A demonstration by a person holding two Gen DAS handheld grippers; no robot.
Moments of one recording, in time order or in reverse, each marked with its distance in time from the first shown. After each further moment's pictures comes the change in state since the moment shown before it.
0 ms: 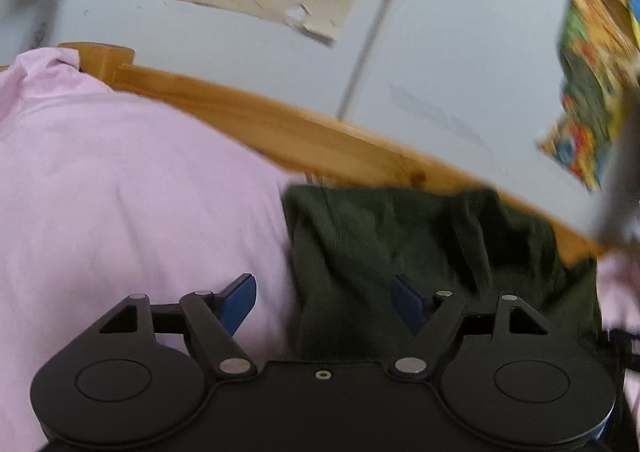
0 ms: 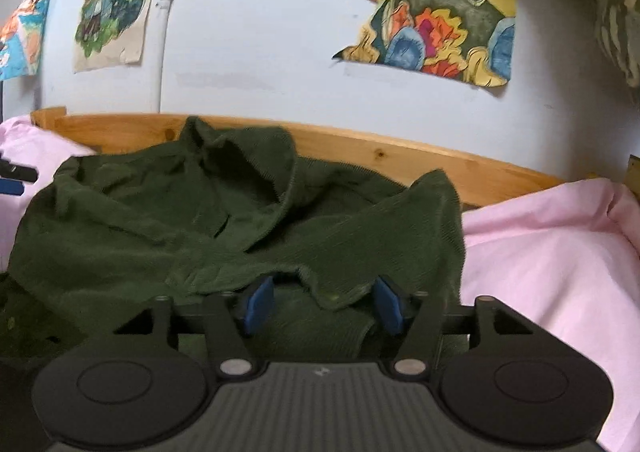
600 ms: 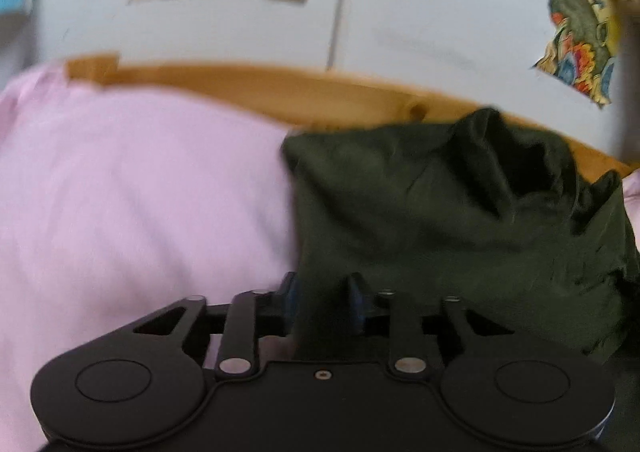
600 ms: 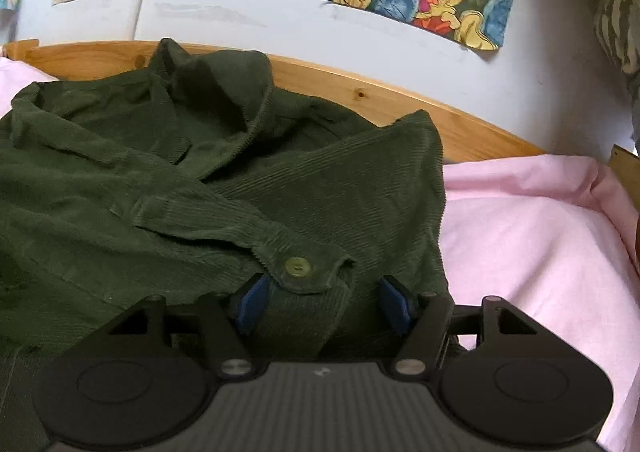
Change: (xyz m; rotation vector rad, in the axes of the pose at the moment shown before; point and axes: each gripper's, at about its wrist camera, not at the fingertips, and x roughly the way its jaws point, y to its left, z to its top) left arm 0.016 -0.027 -0.010 0.173 0.056 0.103; right arm 0.023 0.003 -0.024 -0.085 0.098 -0.123
